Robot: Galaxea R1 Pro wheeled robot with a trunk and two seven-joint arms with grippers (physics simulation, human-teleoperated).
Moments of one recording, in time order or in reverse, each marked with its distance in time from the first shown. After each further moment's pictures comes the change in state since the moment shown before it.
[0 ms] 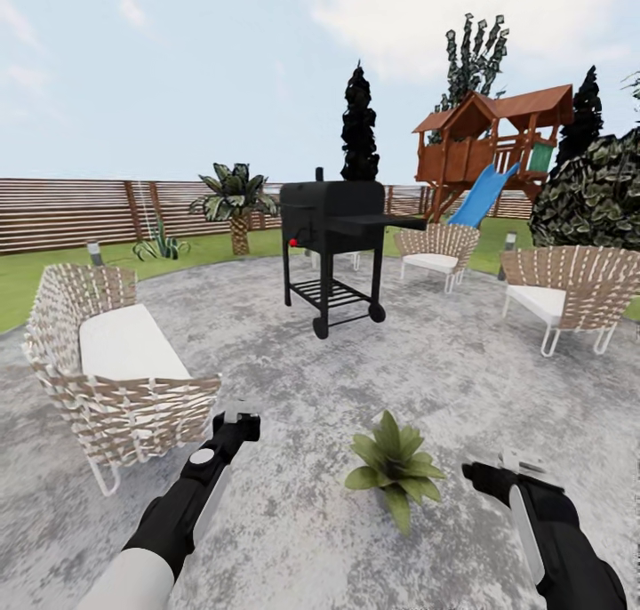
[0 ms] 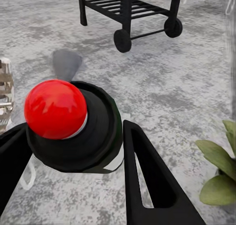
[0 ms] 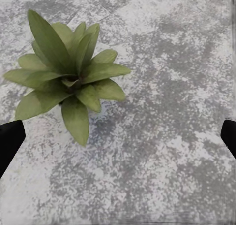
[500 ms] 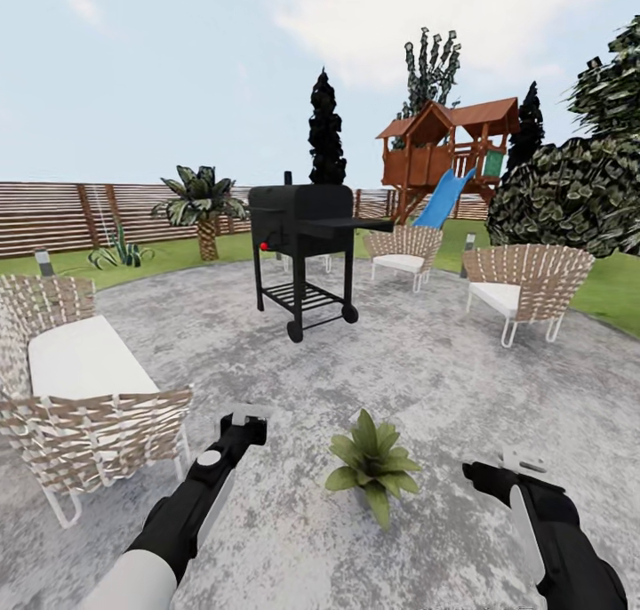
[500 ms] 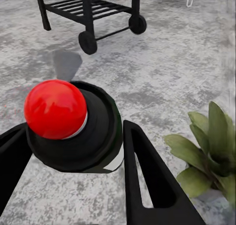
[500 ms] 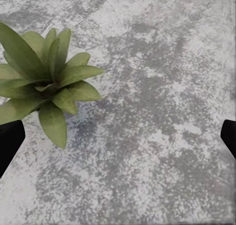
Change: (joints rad) left arm 0.003 0.001 -0.059 0.002 -0.003 0.010 0.000; right arm 0.000 -0.001 -0.002 -0.001 -0.001 0.000 0.000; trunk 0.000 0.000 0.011
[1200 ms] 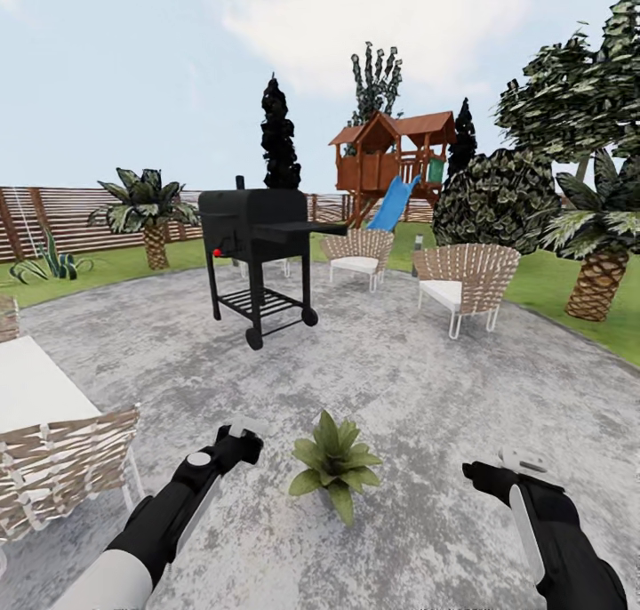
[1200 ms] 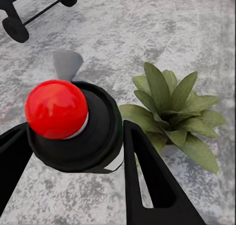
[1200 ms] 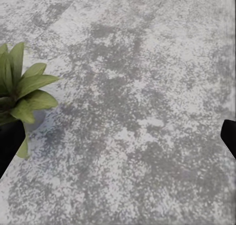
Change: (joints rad) left arm -0.003 0.103 -0.119 0.000 -0.004 0.131 -0.137; right arm 0.000 0.001 0.001 -0.004 0.002 0.001 -0.001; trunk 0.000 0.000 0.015
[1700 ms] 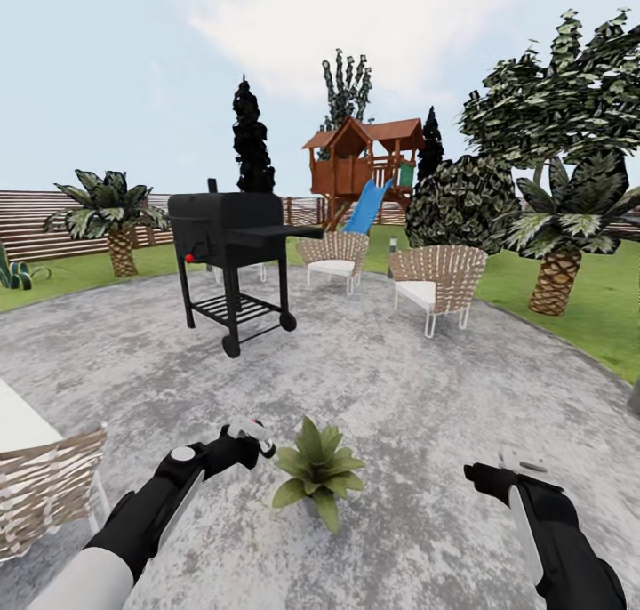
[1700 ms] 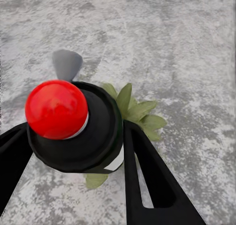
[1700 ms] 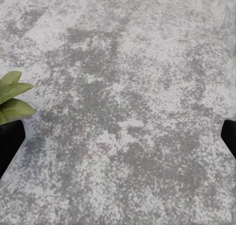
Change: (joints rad) left arm -0.001 0.064 0.001 -0.045 0.000 0.005 -0.291; right arm 0.000 0.001 0.001 0.002 0.034 0.000 0.000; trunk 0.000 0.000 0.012
